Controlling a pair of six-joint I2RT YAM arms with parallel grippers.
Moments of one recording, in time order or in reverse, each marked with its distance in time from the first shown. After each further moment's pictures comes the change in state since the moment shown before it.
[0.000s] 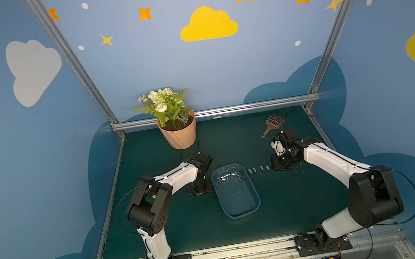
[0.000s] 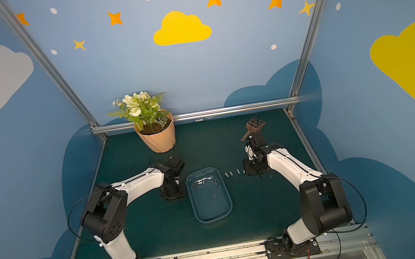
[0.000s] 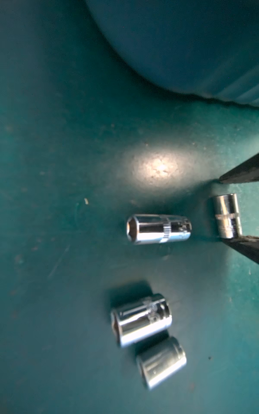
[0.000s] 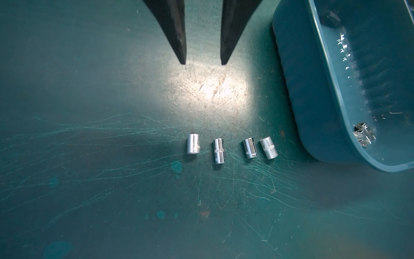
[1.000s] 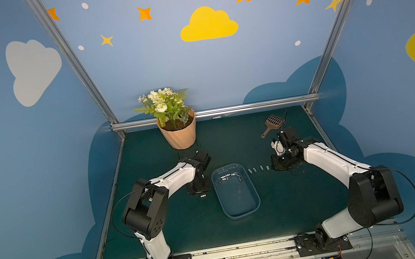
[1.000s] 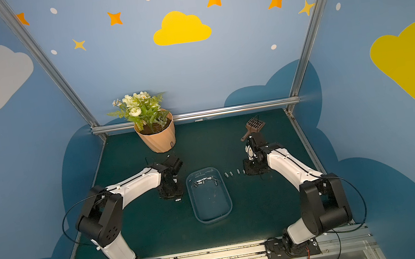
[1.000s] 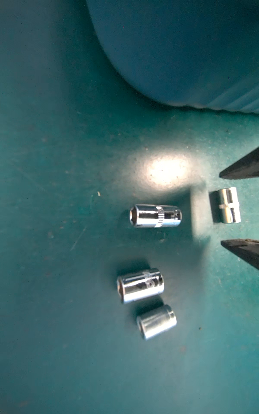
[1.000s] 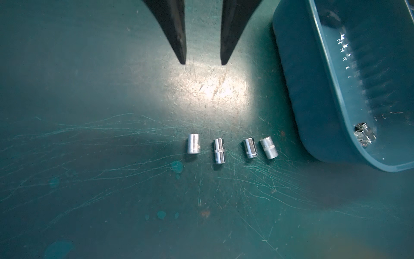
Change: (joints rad) left arm 0.008 -0.051 0.001 -0.013 -0.027 0.001; right arm 0.000 0.000 0.000 0.000 0.001 0.000
